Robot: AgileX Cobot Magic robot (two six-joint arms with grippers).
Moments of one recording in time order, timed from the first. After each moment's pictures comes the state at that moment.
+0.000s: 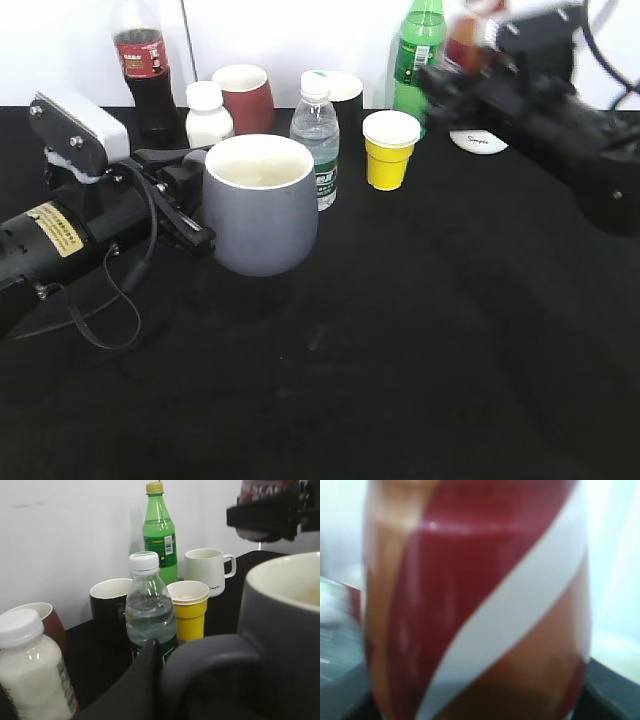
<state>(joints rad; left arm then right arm) -0.43 1.80 -0.52 0.31 -1.16 0.01 0.31 1.89 -0.86 -0.17 -0.93 0.01</state>
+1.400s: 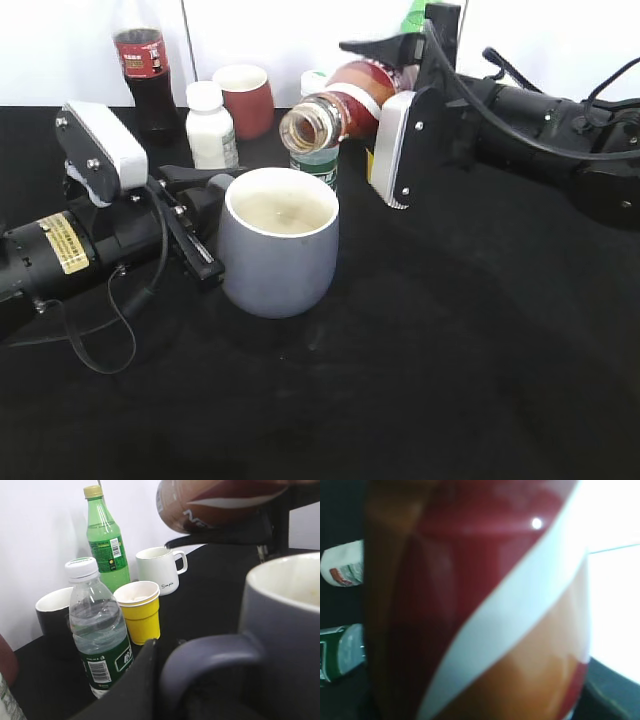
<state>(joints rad) -0.43 1.80 -0.52 0.50 -1.16 0.01 0.41 1.81 -0.86 -0.62 -0.92 -0.94</state>
